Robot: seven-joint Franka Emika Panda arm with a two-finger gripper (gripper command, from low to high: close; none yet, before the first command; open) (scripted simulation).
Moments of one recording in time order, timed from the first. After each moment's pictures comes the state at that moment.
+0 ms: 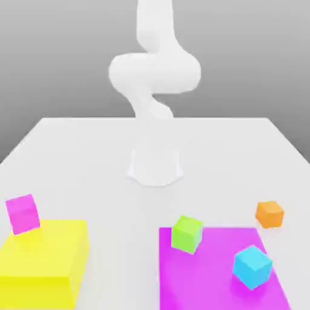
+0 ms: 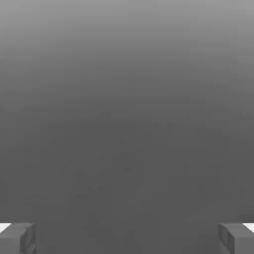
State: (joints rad) arm 0.07 -0.72 0.02 -2.35 0.00 2.35 0.71
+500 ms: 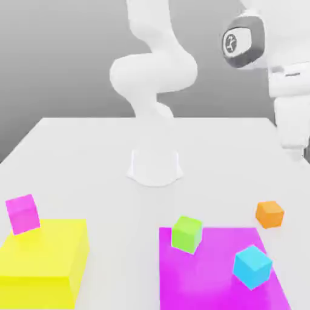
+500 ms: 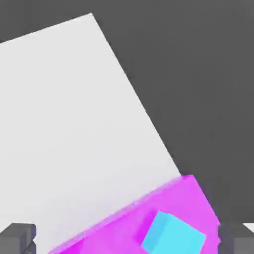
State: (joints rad) arm 0.50 -0.16 0.18 -2.67 0.01 2.71 0.13
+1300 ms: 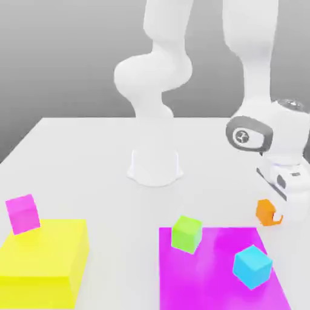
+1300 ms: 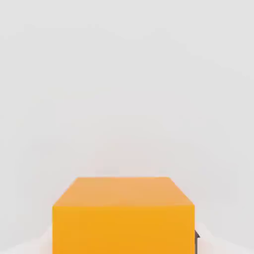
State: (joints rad) arm 0.72 0.18 0.16 -2.76 -0.14 2.94 0.02
